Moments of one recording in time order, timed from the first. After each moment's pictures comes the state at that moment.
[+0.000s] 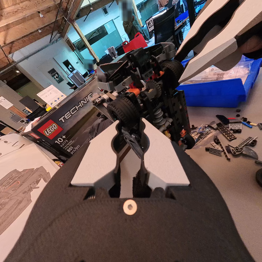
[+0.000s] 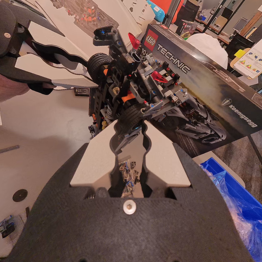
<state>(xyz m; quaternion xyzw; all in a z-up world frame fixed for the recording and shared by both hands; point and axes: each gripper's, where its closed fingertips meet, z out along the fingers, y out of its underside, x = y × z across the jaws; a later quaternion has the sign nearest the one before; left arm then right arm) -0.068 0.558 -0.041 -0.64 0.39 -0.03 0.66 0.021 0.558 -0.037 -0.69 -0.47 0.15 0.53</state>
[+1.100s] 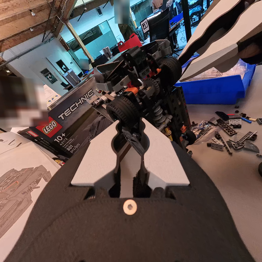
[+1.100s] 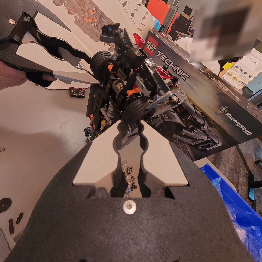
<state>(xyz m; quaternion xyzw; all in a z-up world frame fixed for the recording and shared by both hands) -0.080 0.564 -0.044 -0.64 0.40 -0.04 0.66 0.010 0.561 -0.042 -0.67 -0.48 0.13 0.56</state>
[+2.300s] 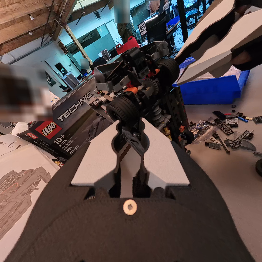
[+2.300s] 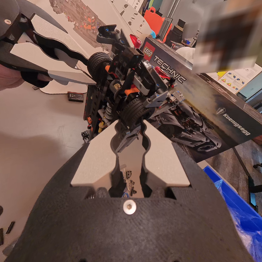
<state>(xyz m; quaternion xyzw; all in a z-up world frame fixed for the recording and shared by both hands) -0.081 0.561 -0.043 -0.63 0.40 -0.05 0.66 0.011 0.562 -0.043 -0.65 -0.47 0.14 0.58</state>
